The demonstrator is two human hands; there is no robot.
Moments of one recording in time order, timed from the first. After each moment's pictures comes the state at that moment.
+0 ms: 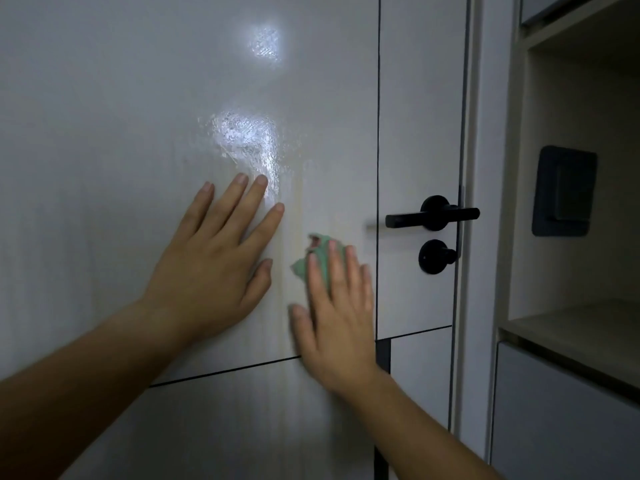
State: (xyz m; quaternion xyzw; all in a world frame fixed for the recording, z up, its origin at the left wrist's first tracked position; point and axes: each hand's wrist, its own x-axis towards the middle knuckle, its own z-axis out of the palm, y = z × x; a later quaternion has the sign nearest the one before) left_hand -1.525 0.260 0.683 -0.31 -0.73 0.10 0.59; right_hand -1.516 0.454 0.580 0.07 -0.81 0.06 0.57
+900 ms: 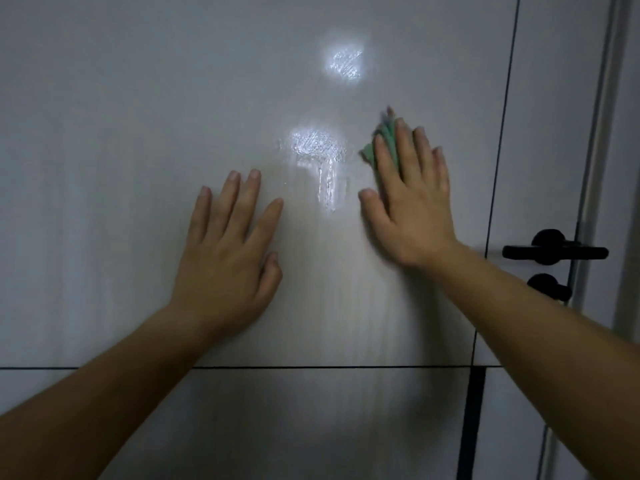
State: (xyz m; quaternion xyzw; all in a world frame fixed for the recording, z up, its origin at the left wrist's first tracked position) left_hand -1.510 0.144 0.678 -0.19 -0.77 0.01 0.61; right_hand -1.526 0.406 0.756 0.13 -0.77 -0.04 0.62
